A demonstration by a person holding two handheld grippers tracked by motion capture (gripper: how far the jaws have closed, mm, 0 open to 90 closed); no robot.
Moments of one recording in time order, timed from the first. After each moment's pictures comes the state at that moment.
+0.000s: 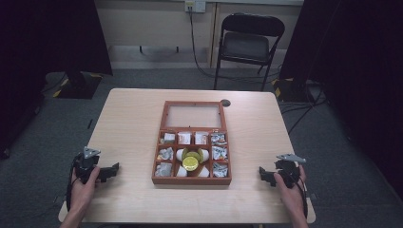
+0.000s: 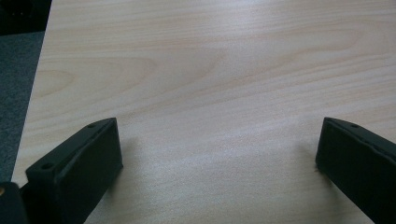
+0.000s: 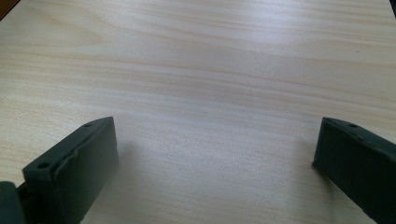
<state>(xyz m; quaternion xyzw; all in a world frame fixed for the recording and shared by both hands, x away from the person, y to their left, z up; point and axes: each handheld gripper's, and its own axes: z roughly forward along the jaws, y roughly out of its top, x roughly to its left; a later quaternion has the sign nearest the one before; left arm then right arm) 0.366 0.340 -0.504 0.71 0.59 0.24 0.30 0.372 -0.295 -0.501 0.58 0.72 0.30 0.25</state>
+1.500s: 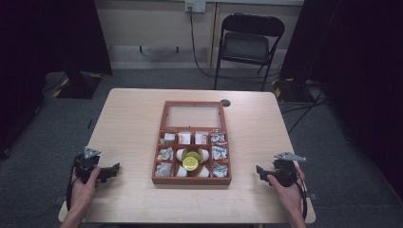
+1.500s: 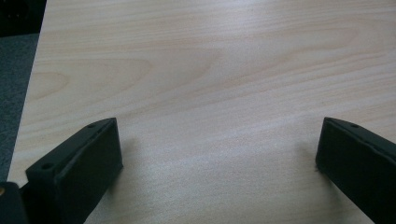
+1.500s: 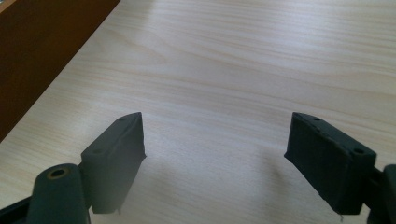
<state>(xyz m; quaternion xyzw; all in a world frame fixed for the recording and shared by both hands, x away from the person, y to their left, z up) 0.366 0.340 -0.504 0.71 0.58 0.24 0.30 0.365 -0.282 -0.481 0.54 0.74 0.34 0.22</state>
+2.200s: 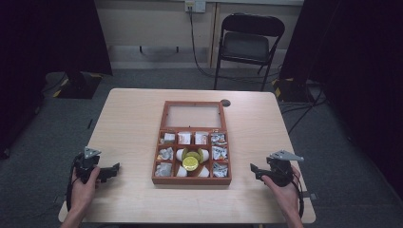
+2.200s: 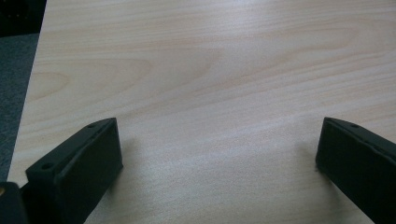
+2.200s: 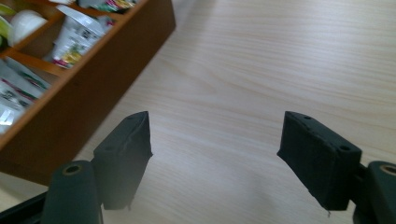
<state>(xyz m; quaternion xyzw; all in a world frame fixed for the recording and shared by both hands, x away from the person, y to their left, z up) 0.366 0.340 -0.504 0.71 0.58 0.24 0.30 0.358 -0.264 -0.463 0.50 0.75 0.39 0.21</state>
